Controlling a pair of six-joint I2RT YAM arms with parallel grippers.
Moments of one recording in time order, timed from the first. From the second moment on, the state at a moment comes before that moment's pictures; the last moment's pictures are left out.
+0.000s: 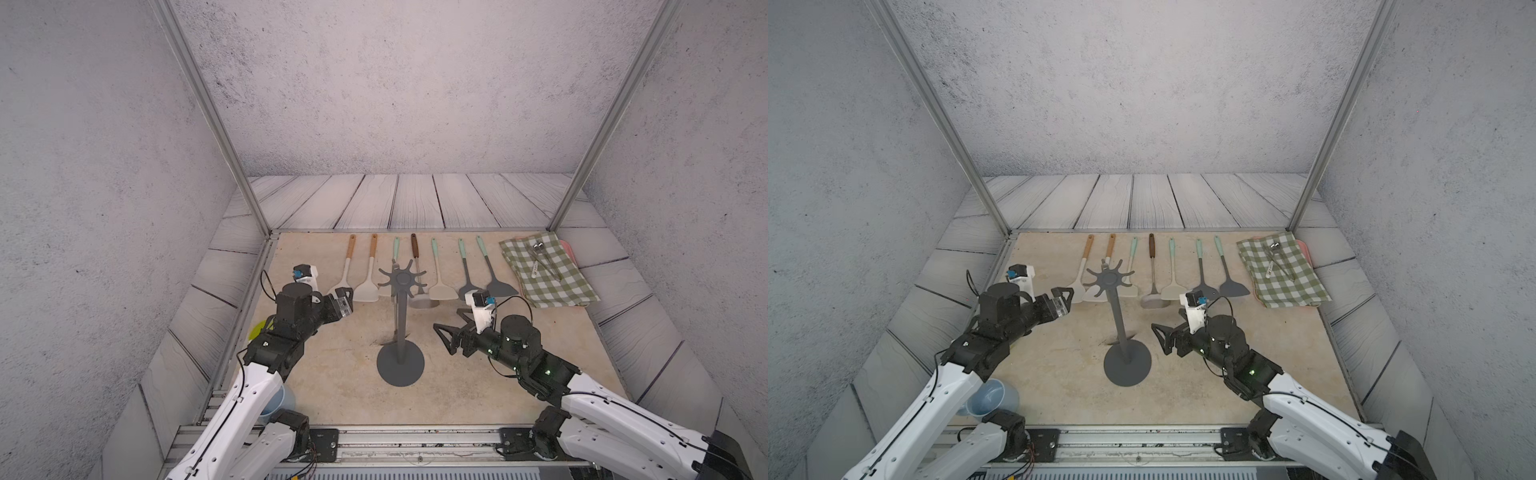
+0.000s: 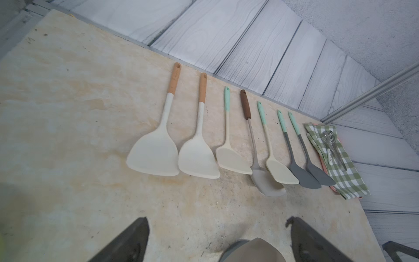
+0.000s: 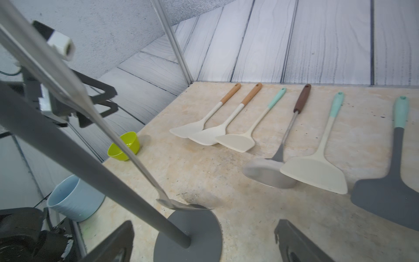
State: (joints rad) left arm -0.34 0.82 0.69 -0.34 0.05 -0.53; right arm 0.81 0.83 0.50 0.05 -0.05 0.32
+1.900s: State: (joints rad) left arm -0.42 0.84 0.46 0.07 0.11 -0.46; right arm 1.12 1.38 0.63 0.18 0.55 0.23
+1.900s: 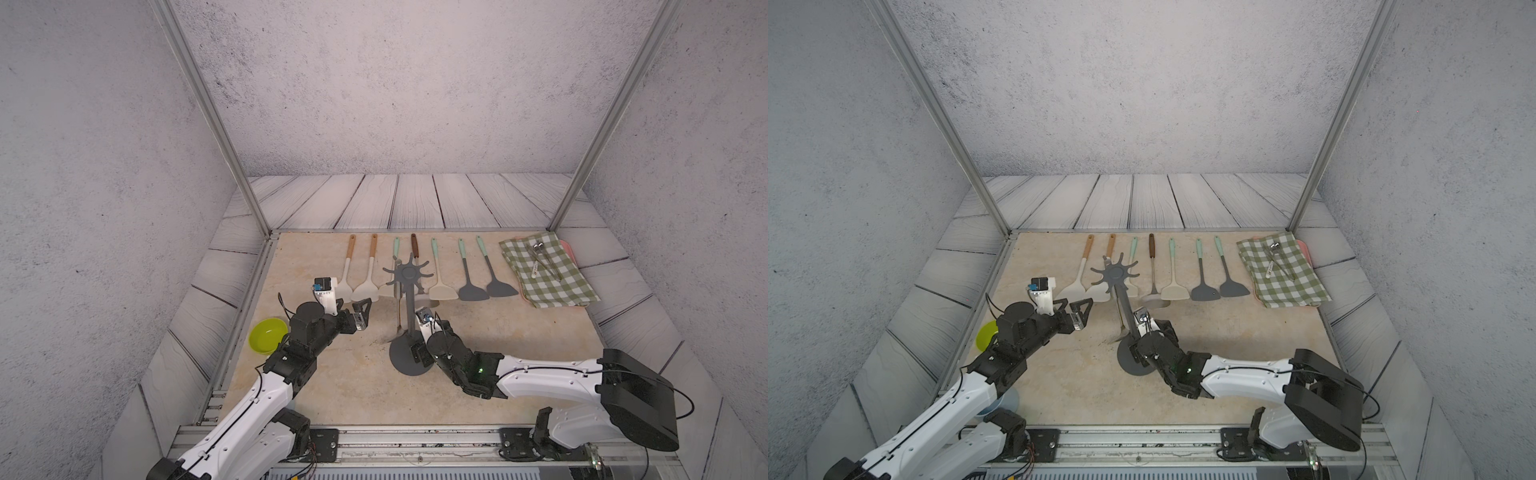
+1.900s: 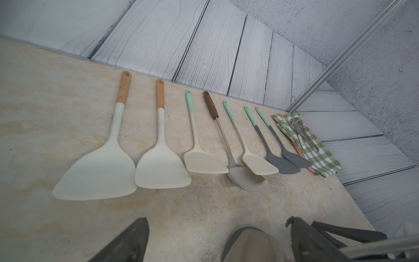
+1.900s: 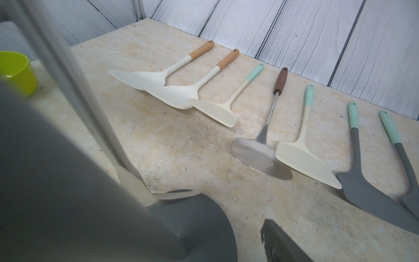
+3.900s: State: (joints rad) left arm -0.60 0.95 0.45 0.28 0.37 -0.33; right arm 0.90 1.31 0.37 0.46 0.18 0.28
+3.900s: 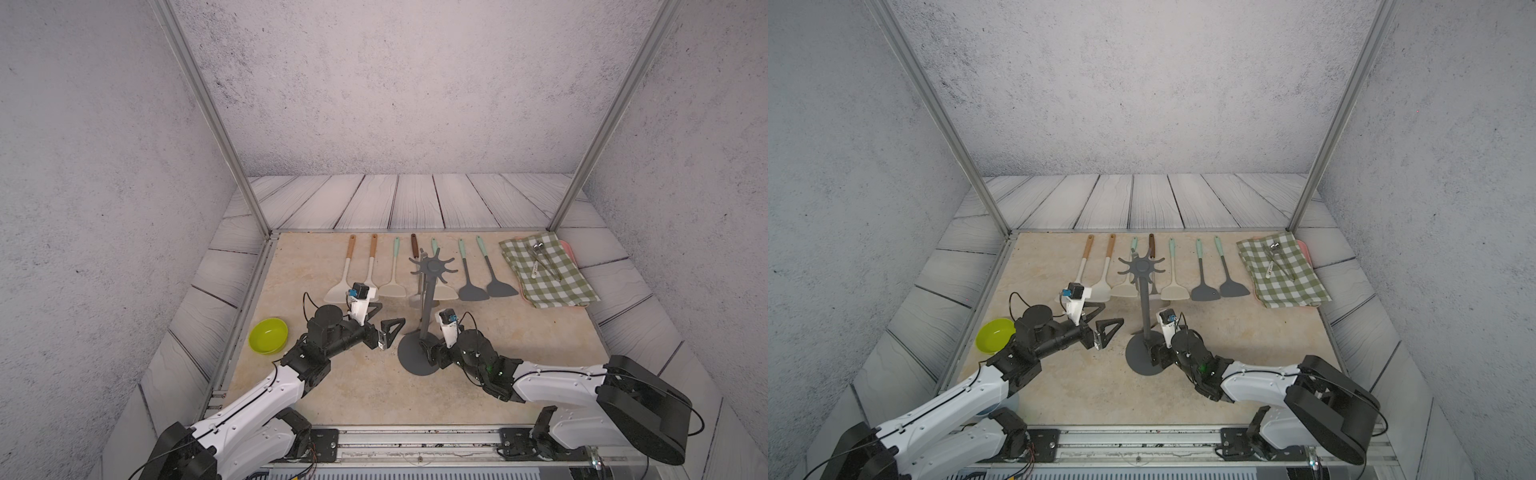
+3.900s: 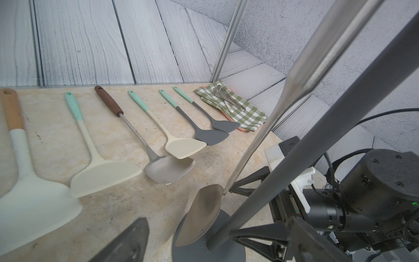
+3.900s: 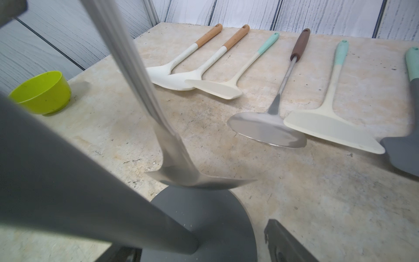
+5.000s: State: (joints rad) left arm -0.65 0.99 0.47 0.28 0.37 -0.30; right arm 0.69 0.88 0.42 -0.01 0.10 0.31
